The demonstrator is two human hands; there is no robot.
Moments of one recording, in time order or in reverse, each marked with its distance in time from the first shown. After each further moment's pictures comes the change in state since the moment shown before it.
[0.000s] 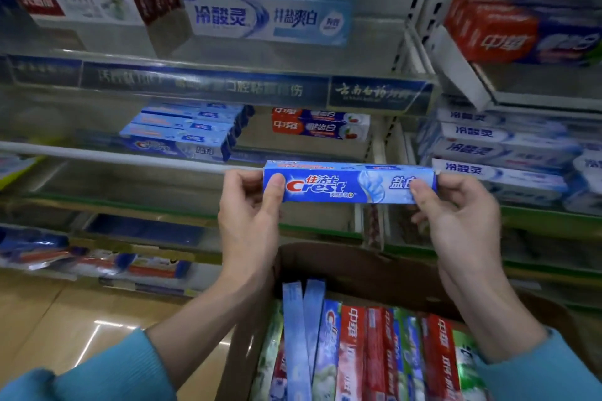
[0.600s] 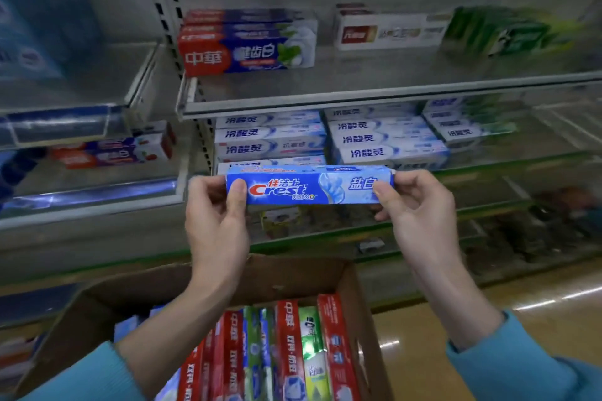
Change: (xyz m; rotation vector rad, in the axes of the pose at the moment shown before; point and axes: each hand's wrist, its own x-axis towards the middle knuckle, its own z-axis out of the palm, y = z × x) left_hand -0.121 0.031 0.231 0.042 -0.207 0.103; right_hand 0.042 -0.013 -0.270 -0.092 0.203 -0.053
